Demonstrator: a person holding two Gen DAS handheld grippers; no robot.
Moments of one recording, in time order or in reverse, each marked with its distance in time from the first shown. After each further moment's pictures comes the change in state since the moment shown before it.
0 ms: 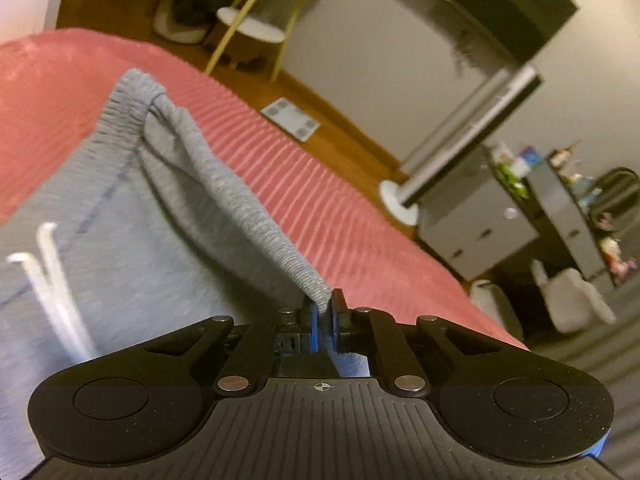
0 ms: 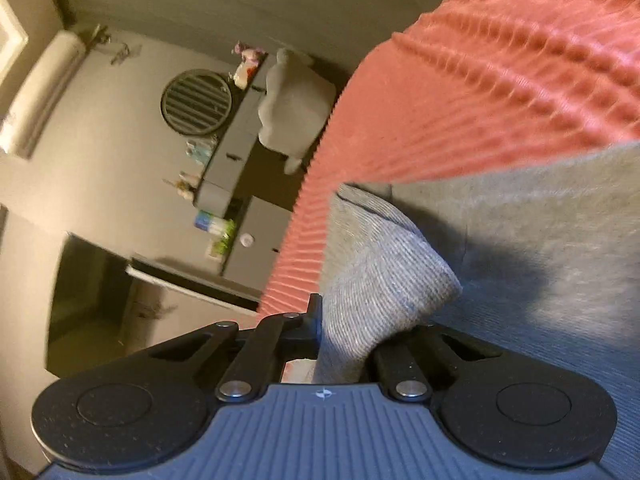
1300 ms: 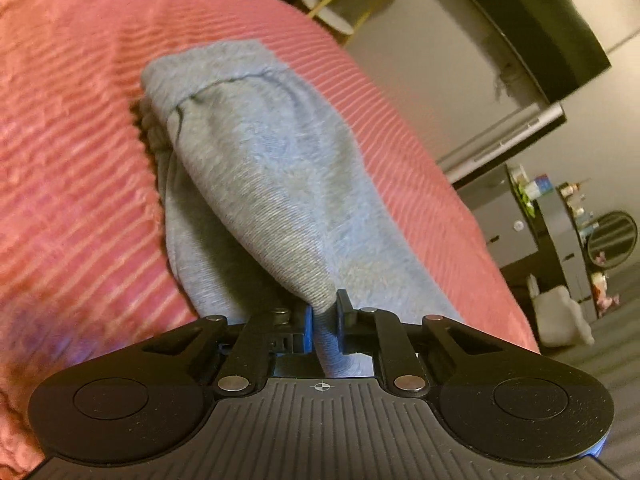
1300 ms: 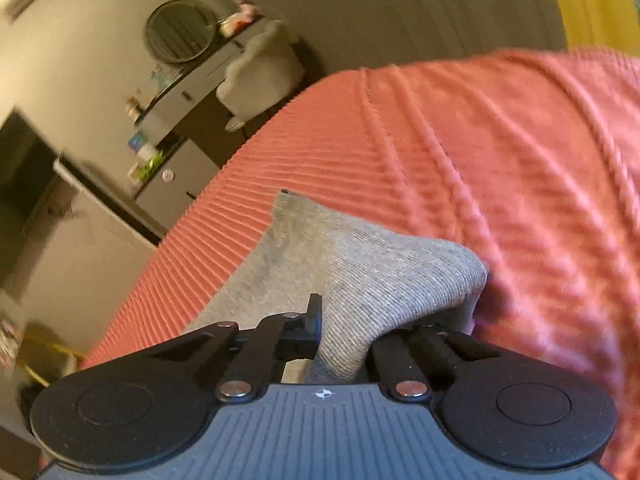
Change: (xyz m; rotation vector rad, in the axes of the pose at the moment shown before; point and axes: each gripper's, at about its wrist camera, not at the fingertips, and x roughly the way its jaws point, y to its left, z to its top) left arm -0.123 0.121 -0.136 -0.204 0.022 0.031; right arm -0.095 0.011 0.023 -0.440 0.088 -0.332
